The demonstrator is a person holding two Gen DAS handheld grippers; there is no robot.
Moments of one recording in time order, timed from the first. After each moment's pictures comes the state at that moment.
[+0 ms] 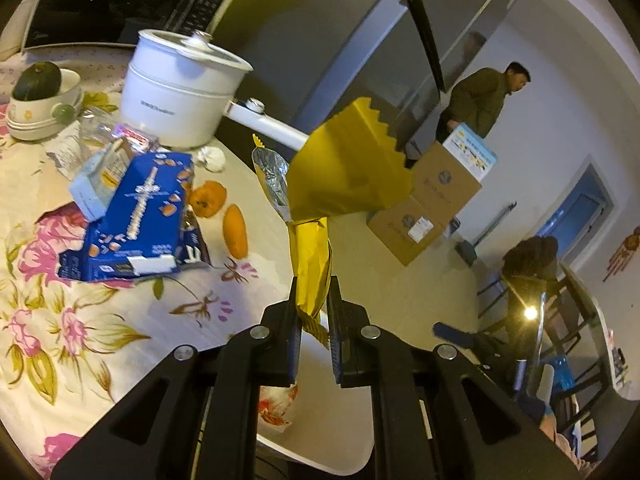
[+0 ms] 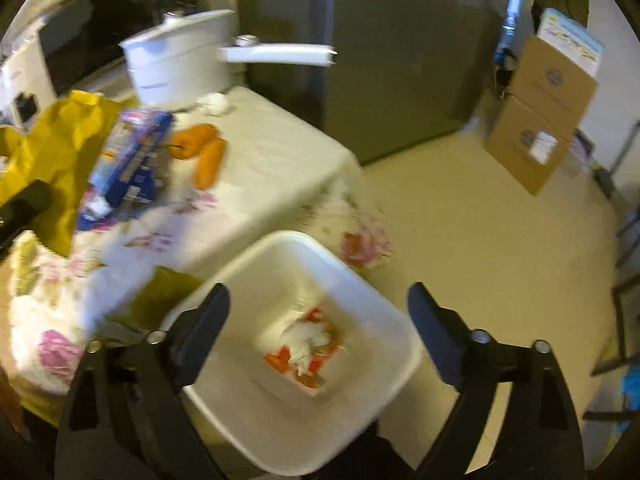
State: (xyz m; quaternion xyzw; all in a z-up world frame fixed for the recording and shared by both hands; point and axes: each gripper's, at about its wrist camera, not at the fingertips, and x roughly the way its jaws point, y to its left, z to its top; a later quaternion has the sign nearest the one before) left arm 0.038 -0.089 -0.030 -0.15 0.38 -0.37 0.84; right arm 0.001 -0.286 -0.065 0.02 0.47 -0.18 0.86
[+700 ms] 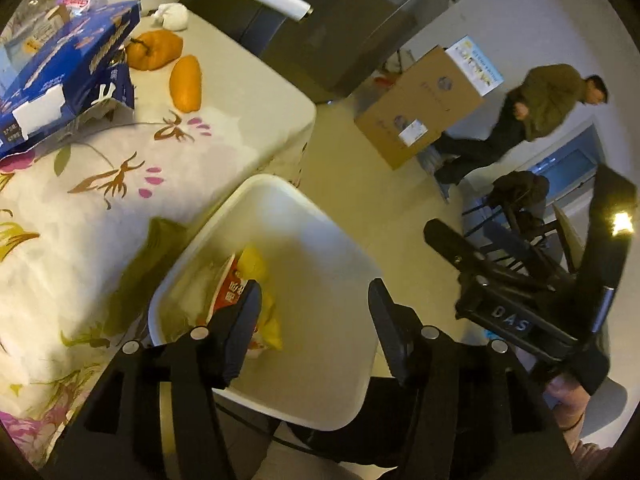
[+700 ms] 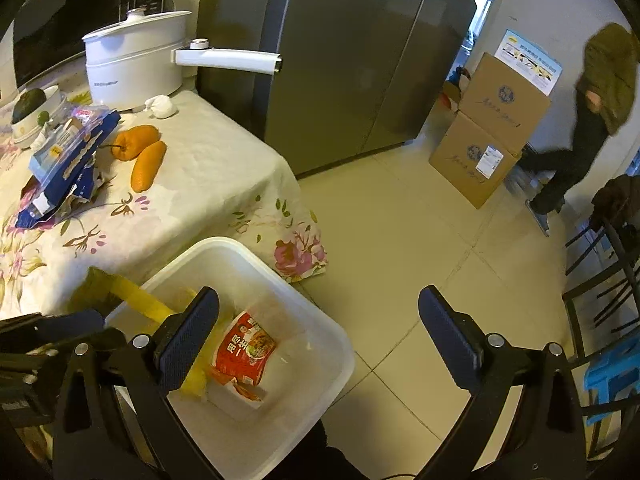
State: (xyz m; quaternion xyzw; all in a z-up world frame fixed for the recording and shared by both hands) left arm 0.040 -0.154 -0.117 -0.11 0.53 -0.41 0.73; right arm -0.007 -0.294 -0.064 -0.02 0.45 -0.23 0.86
